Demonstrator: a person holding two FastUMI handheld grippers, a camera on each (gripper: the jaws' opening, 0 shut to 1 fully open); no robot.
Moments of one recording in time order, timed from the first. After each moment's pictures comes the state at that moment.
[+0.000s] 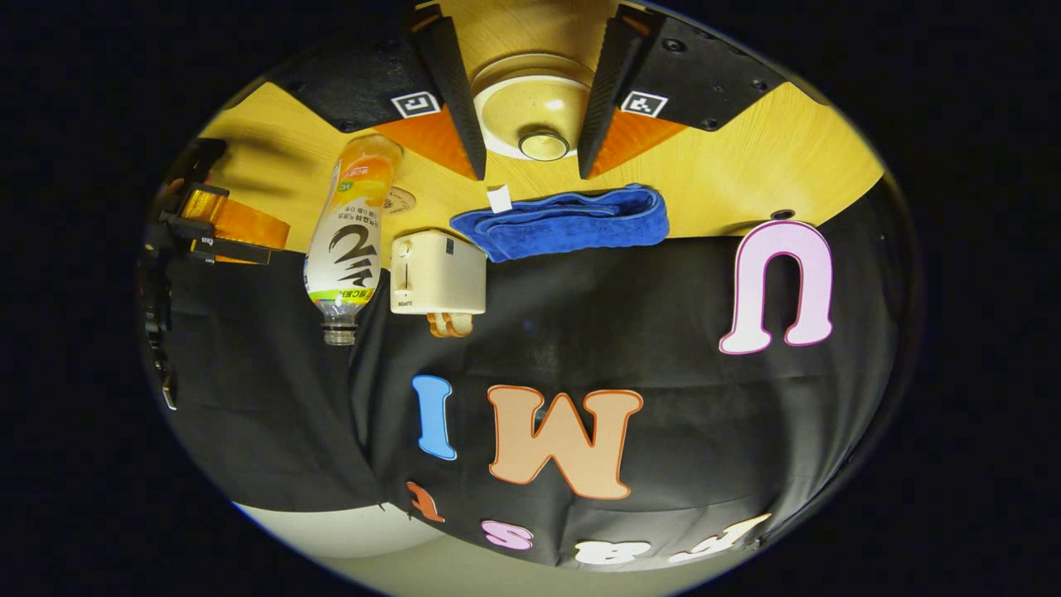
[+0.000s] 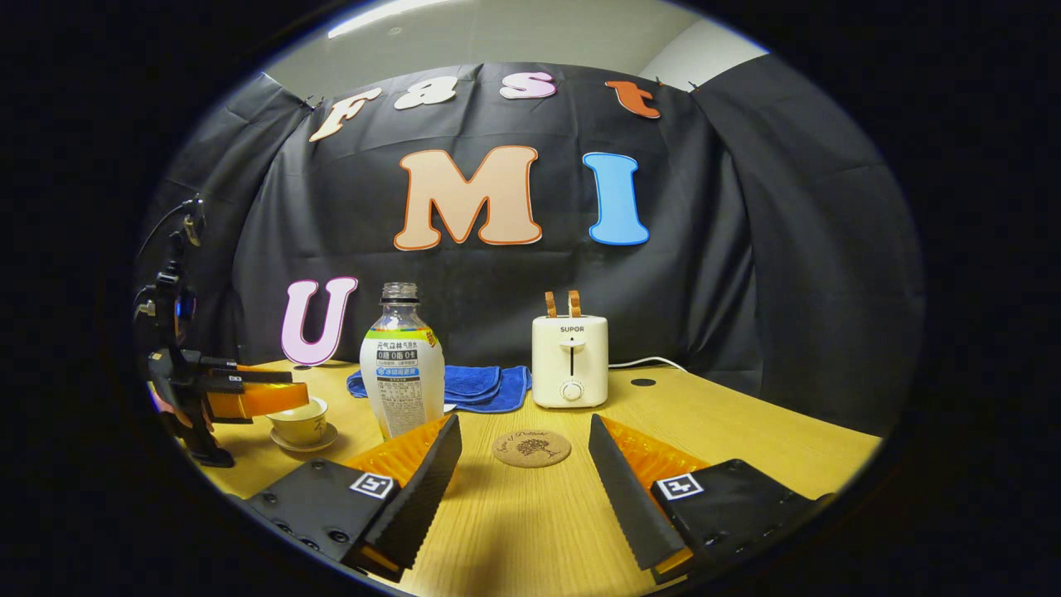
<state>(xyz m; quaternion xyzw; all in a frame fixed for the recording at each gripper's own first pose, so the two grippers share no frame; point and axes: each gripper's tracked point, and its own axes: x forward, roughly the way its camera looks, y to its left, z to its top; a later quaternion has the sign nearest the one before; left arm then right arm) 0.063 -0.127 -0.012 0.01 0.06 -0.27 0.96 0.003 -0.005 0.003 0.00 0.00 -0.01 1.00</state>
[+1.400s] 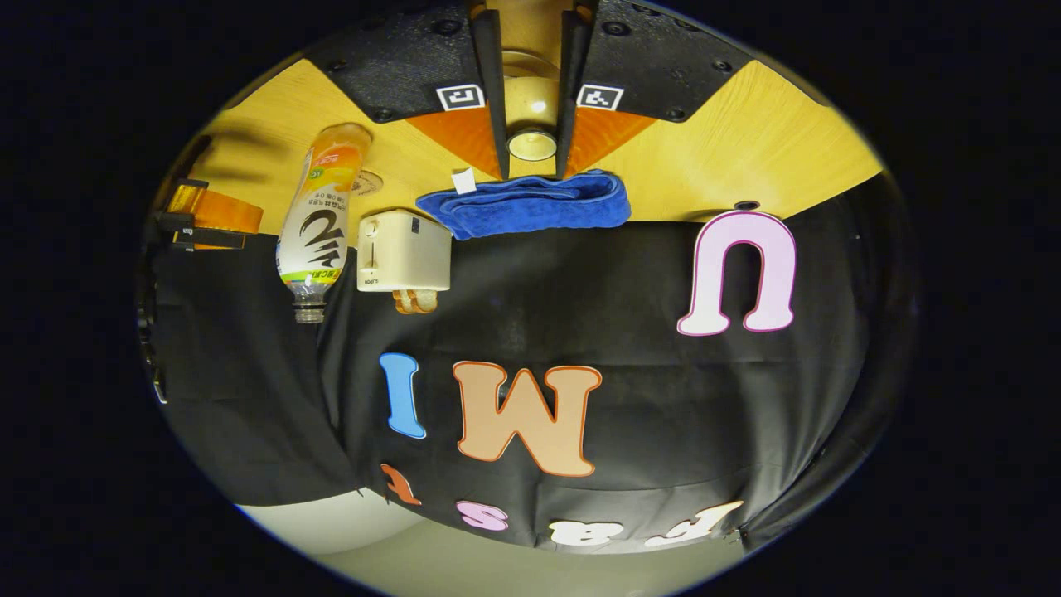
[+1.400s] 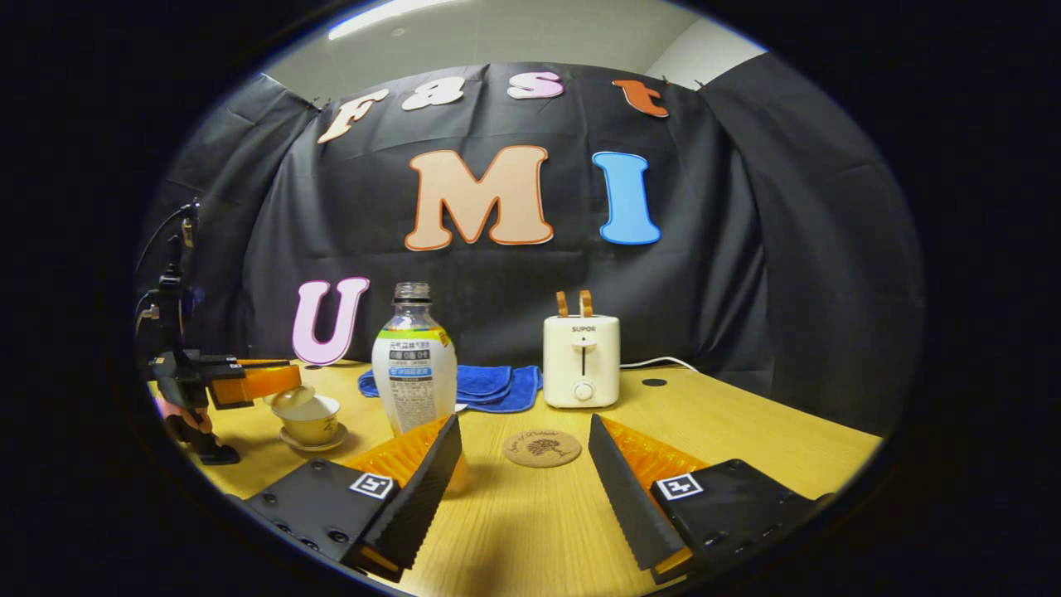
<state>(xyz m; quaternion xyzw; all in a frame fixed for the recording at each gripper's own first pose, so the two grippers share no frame) 0.064 -0.088 0.003 0.00 0.00 -0.20 0.98 0.003 0.009 0.002 0.00 0.00 0.03 1.00</state>
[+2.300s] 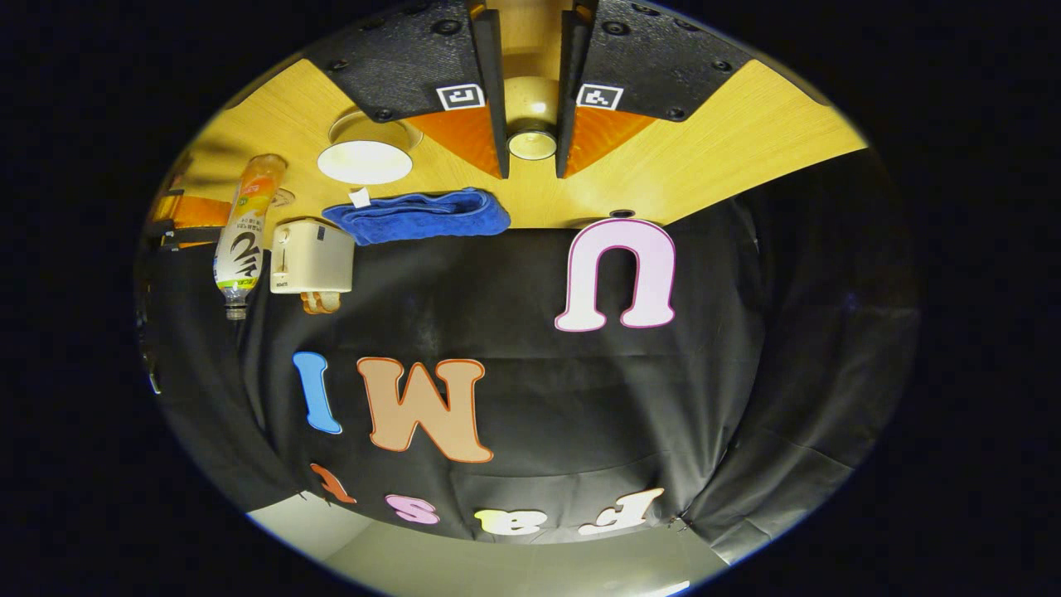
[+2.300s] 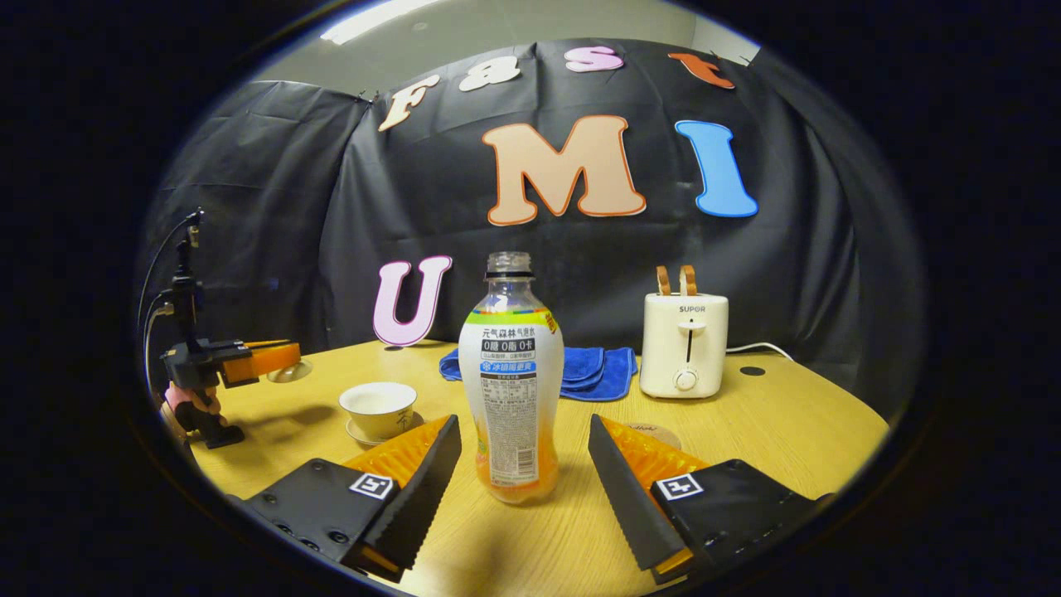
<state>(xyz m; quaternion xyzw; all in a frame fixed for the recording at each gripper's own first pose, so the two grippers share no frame) 0.032 0.037 0.003 0.00 0.00 -0.04 1.00 0.031 0.082 -0.020 0.00 0.07 0.16 0.98</state>
